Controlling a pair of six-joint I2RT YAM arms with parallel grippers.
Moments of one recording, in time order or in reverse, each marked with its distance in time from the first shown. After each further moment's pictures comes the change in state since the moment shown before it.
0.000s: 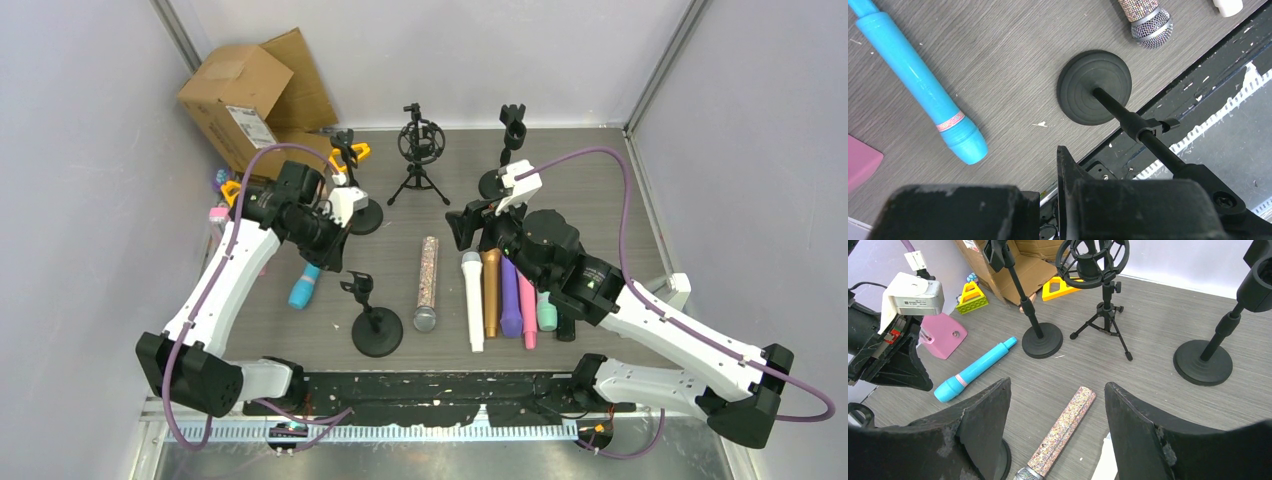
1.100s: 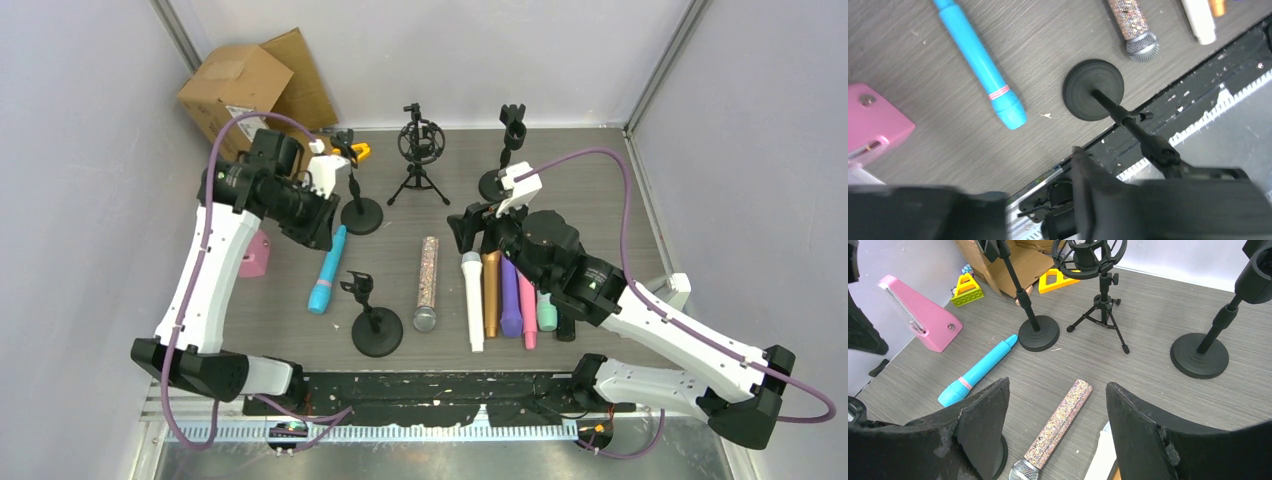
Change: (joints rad) left arm 0.026 0.045 0.306 -0.171 -0.075 -0.055; right arm 0.000 -0.003 0.000 -0.035 0.001 0.001
